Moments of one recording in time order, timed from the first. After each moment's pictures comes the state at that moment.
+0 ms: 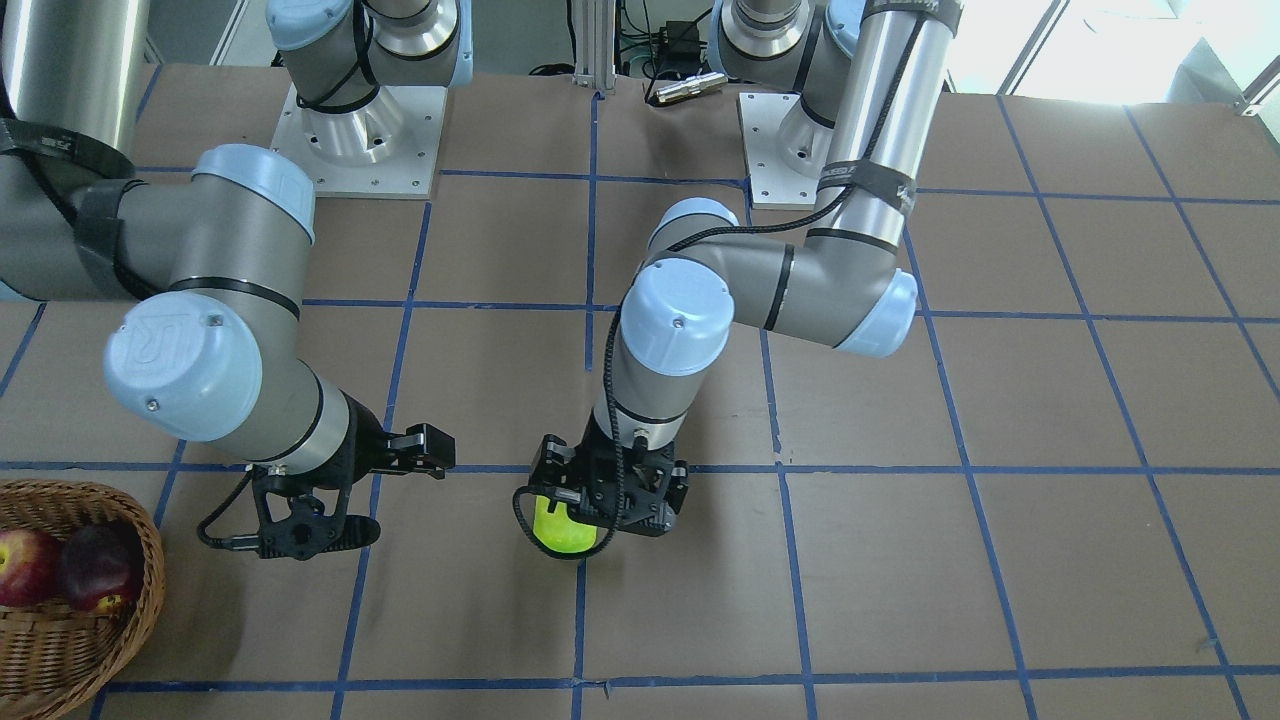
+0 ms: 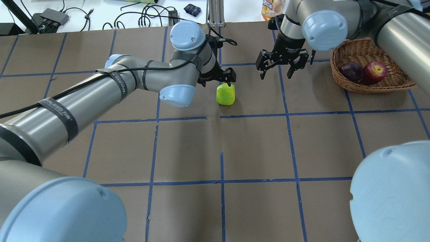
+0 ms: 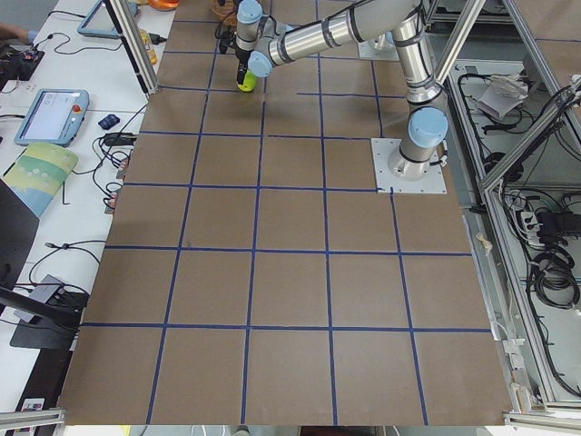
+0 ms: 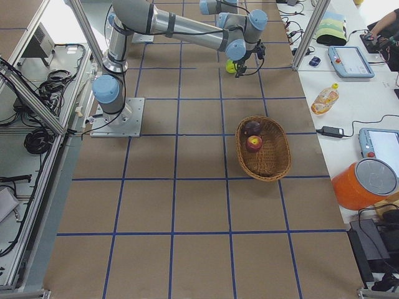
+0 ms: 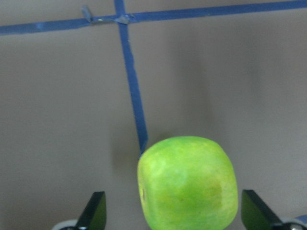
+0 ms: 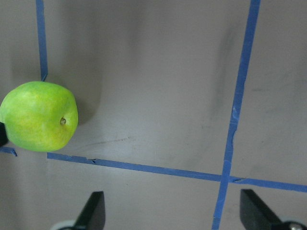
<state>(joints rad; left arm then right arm) -1.82 -2.09 -1.56 -0.83 1.42 -0.16 1.62 -1.11 1.45 -1.79 -1.43 -0.06</state>
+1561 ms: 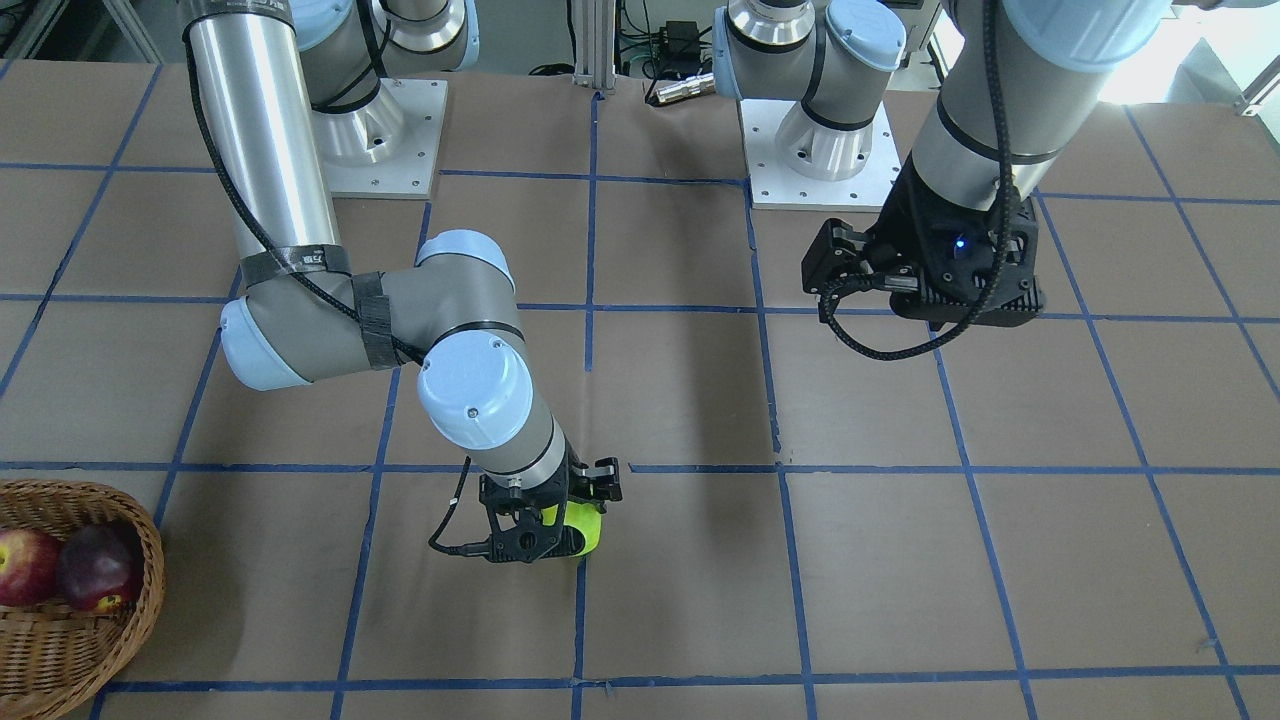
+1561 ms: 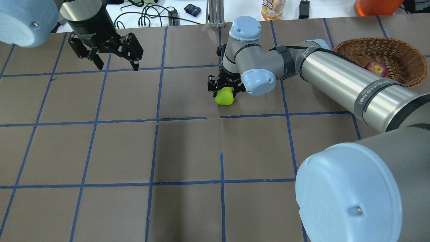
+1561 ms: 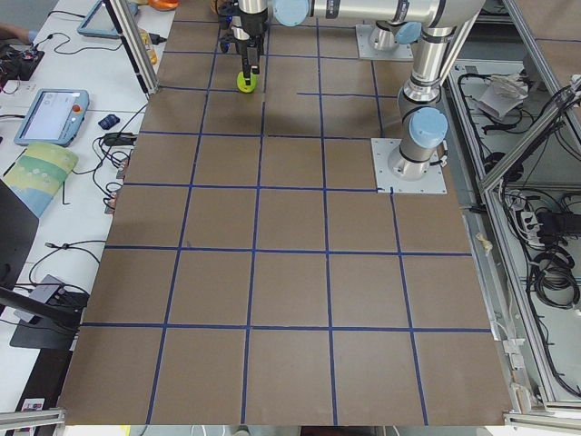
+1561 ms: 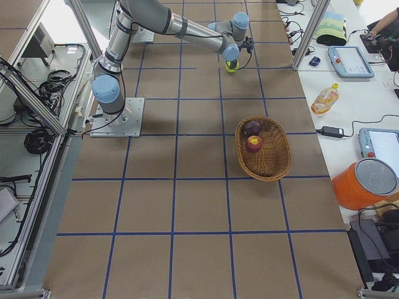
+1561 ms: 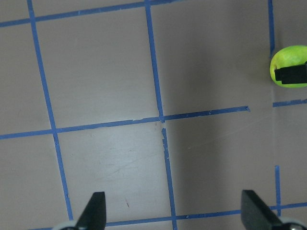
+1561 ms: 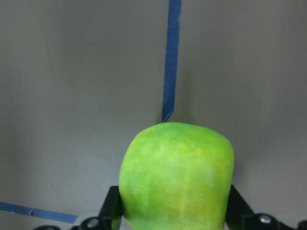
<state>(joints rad) -1.57 -1.71 -1.43 -1.59 1.59 0.08 1.83 -0.96 1.50 -2.16 -1.37 0.20</state>
